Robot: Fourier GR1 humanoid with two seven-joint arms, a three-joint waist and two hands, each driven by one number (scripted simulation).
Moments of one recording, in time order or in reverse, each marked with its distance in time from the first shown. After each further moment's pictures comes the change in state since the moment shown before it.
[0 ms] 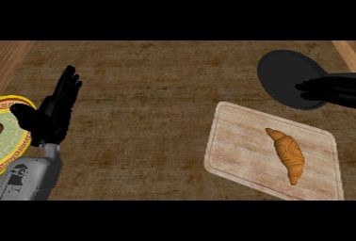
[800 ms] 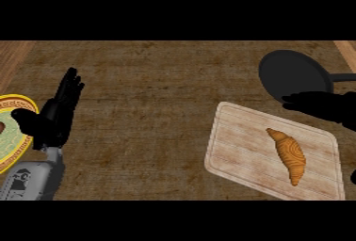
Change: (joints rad) left arm 0.025 -0.046 0.019 -0.047 -0.044 -0.020 0.014; right arm 0.097 0.159 -0.029 -0.040 0.275 0.050 0.119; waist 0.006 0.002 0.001
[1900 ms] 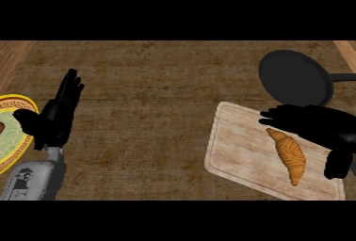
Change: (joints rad) left arm -0.002 -0.038 0.049 0.027 -0.039 -0.040 -0.018; right arm -0.010 0.137 0.156 0.099 0.426 -0.025 -0.085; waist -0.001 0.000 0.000
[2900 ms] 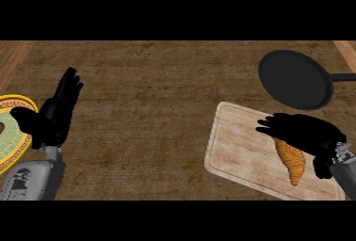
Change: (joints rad) left arm -0.005 -0.018 0.030 -0.025 -0.031 -0.030 0.033; right arm 0.044 0.106 0.028 0.109 0.327 -0.058 -0.070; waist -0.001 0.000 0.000
